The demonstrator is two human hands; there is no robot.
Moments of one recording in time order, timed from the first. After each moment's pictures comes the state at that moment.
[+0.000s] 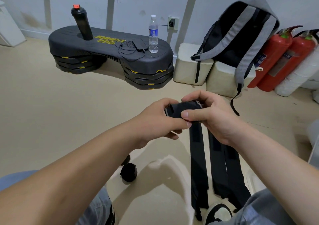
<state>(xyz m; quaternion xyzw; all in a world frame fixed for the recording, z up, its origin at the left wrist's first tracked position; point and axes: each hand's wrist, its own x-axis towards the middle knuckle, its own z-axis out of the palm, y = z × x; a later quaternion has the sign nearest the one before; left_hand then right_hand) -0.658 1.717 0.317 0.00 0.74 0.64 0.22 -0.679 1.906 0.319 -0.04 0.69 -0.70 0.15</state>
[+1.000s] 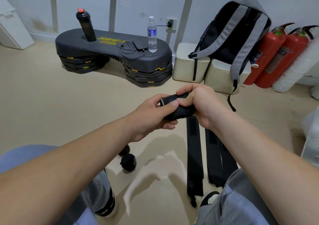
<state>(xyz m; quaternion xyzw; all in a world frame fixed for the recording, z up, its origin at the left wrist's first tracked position) -0.625 1.734 0.313 -0.04 0.66 0.72 0.20 -0.662 1.902 0.329 0.09 0.69 -0.70 0.13</state>
